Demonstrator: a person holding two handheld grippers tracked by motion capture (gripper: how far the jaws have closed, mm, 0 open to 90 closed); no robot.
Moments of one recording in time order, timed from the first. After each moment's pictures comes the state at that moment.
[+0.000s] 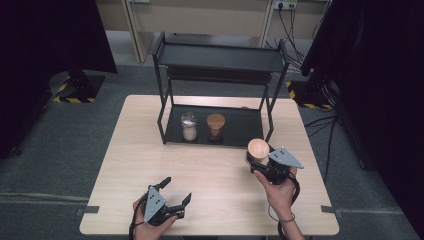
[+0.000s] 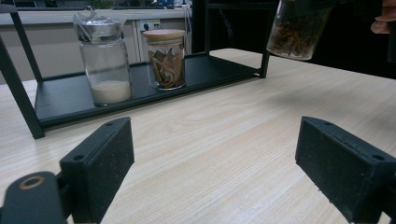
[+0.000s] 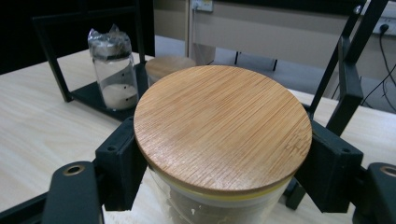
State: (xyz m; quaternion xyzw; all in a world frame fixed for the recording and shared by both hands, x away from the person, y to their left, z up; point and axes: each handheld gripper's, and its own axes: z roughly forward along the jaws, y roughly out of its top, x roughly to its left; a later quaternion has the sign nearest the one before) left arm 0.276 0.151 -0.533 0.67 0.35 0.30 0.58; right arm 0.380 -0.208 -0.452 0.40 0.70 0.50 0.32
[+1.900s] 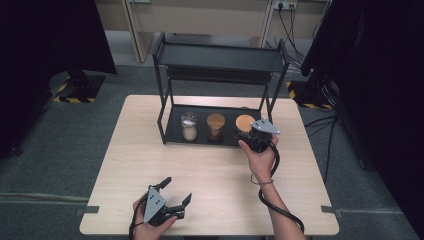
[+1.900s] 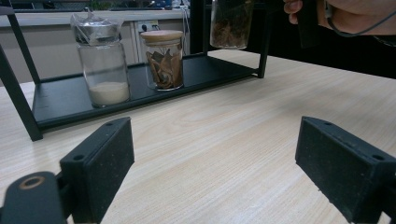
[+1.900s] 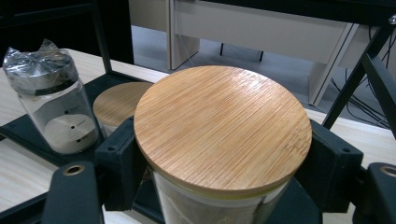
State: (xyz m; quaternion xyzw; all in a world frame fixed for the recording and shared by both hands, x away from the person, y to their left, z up) left arm 0.275 0.150 -0.533 0.67 0.35 0.30 0.58; right arm 0.472 -0.167 -0.443 0.43 0.70 0.46 0.33
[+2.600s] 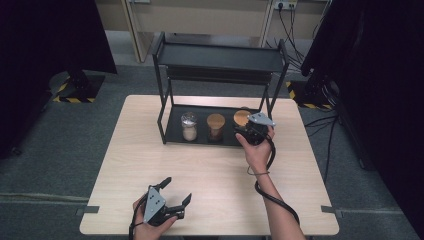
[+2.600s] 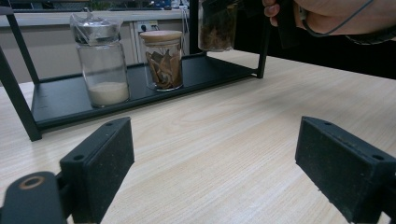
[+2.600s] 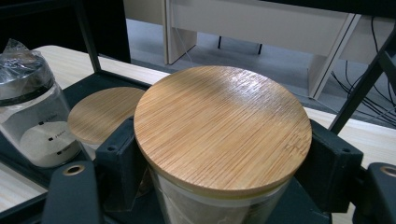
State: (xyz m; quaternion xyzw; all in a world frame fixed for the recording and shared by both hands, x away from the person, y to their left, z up) left arm 0.275 0.150 -0.533 0.67 0.35 0.30 0.58; right arm 0.499 -0.158 -0.446 0.44 0.70 0.45 0.32
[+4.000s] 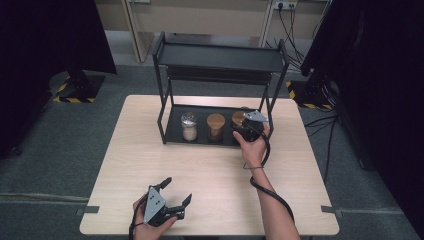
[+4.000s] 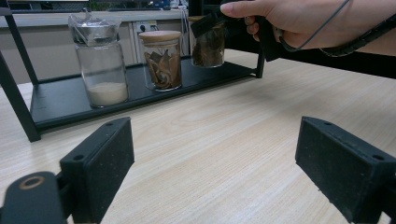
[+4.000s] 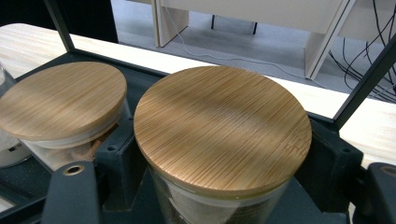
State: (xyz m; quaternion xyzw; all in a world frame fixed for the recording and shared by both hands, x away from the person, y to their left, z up) left arm 0.274 0.150 -0.533 0.67 0.34 0.30 0.58; right arm 0.527 -0.154 -0.470 0.47 0.71 0.42 0.31
